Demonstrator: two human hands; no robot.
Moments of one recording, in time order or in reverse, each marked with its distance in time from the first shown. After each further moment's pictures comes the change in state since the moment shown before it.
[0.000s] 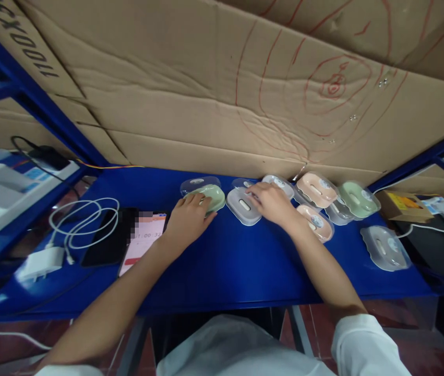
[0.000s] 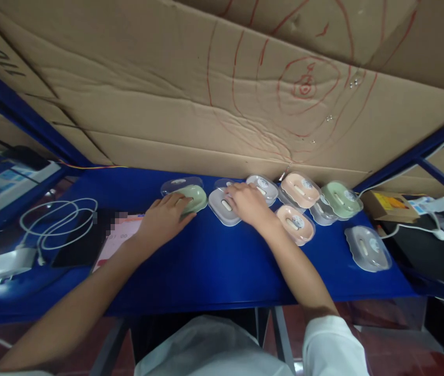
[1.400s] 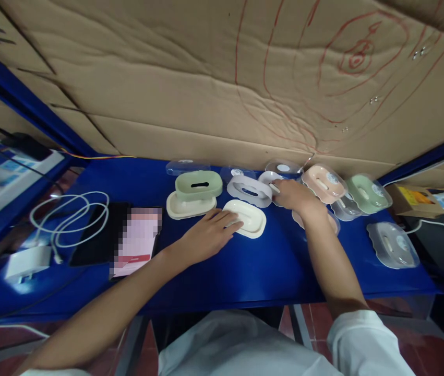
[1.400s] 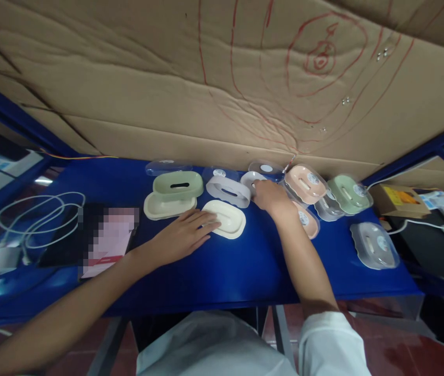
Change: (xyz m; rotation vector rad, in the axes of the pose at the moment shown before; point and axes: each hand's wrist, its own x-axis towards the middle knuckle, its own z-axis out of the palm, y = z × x) left_hand -0.015 0.037 0.007 -0.168 -0.110 0.528; right_hand 0.003 0.037 -0.023 -0.096 -0.445 0.432
